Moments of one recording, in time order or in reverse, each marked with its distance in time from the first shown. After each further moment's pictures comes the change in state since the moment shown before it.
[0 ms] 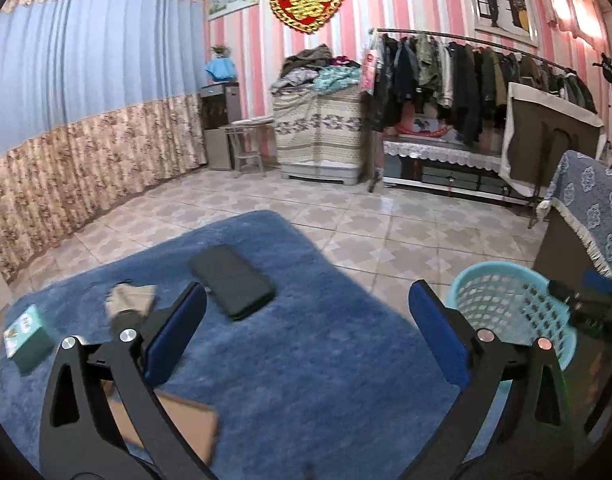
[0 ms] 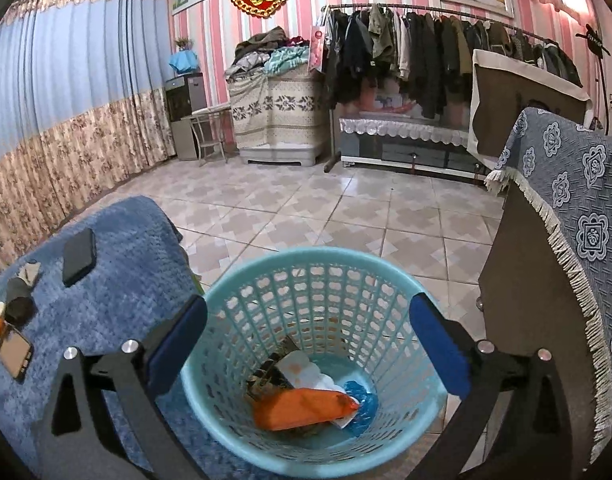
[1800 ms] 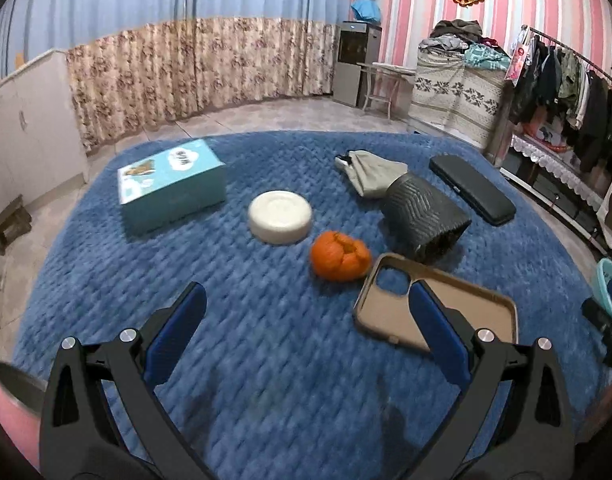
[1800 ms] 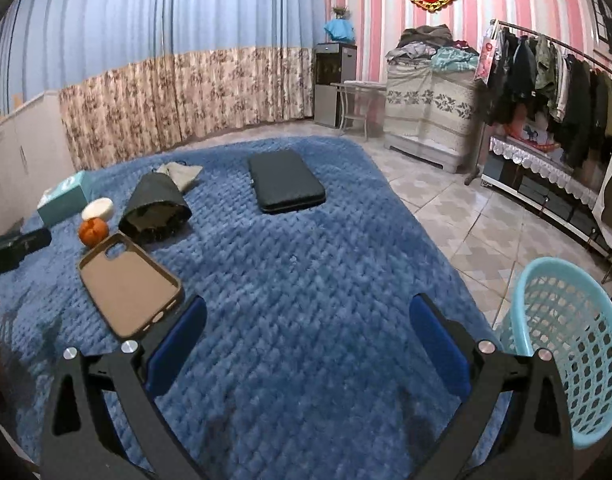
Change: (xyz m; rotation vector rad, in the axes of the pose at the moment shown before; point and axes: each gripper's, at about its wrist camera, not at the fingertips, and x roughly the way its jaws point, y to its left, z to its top) left arm -0.004 0.240 -0.125 -0.344 0.220 0.280; right arm 0.010 0.251 -0.071 -0.351 0.088 0.367
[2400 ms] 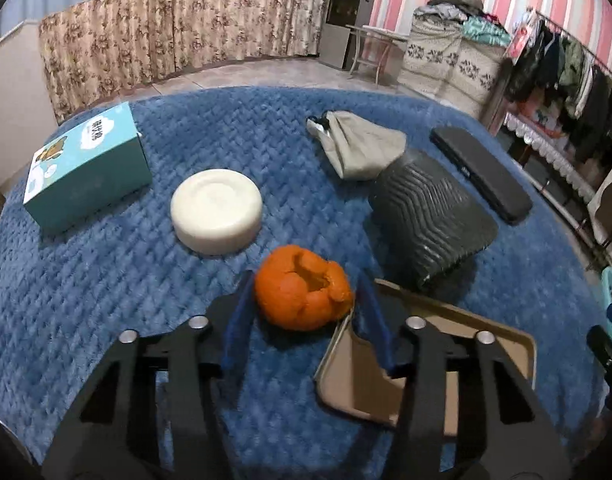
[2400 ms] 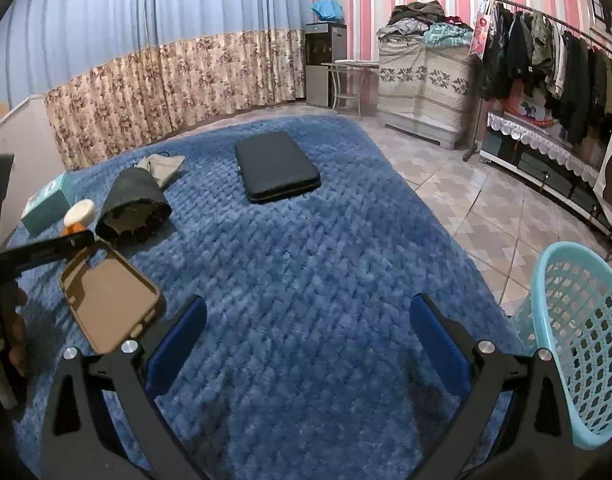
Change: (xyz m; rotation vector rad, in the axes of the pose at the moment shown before) left arm 0.080 -0.017 0.016 -0.031 0.136 -0.065; right arm 0.028 0.000 0.010 0.060 0.046 0.001
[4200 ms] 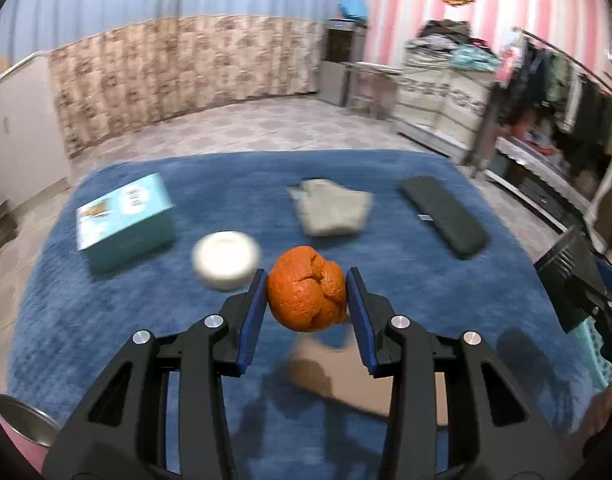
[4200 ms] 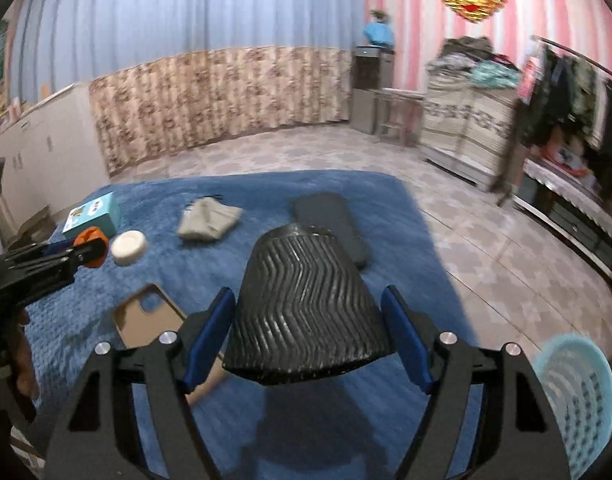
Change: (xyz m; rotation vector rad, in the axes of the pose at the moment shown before) left arm -0.075 -0.036 0.015 0.051 -0.131 0.003; right arm -0.041 0.013 0.054 -0.102 -0.059 0.082
